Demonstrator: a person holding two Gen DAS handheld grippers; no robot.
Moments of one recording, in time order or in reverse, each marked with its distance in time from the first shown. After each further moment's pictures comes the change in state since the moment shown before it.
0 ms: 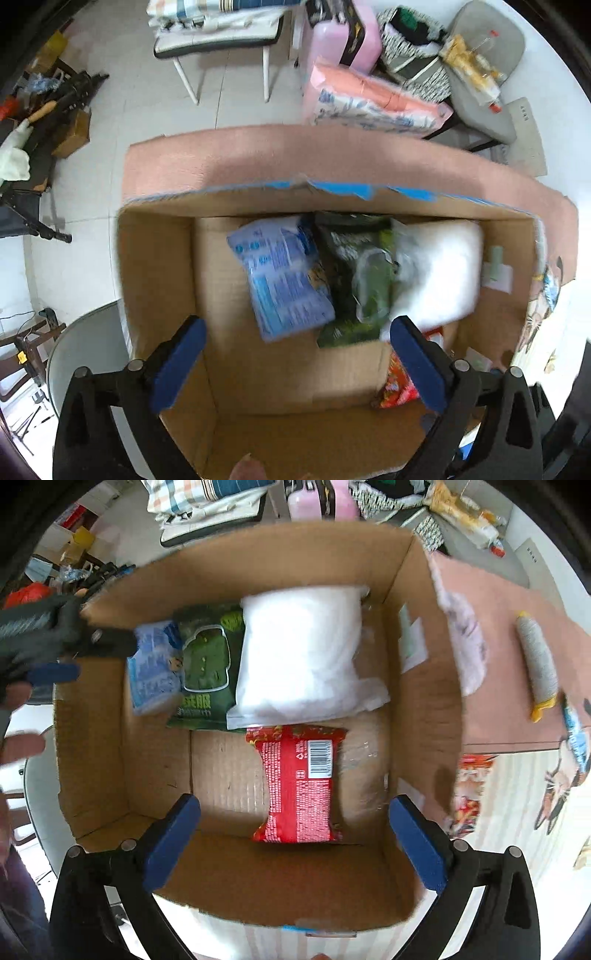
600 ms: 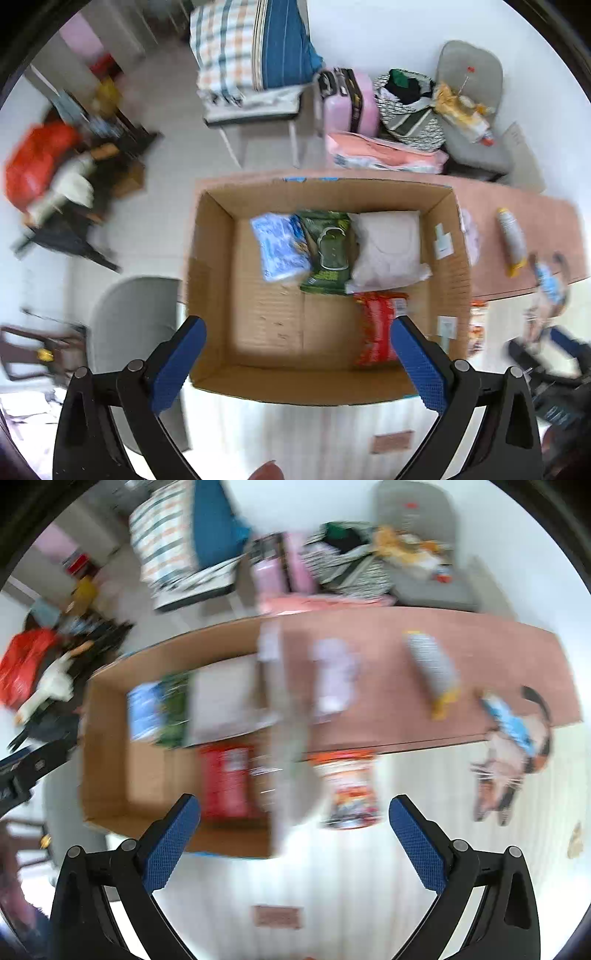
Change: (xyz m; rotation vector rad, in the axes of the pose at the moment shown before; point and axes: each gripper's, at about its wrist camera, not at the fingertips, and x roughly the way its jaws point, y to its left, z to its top) left arm -0.093 -0.091 -0.107 0.006 -0.315 0.224; right arm -0.110 -0.139 -0.071 0.100 -0.249 -0.008
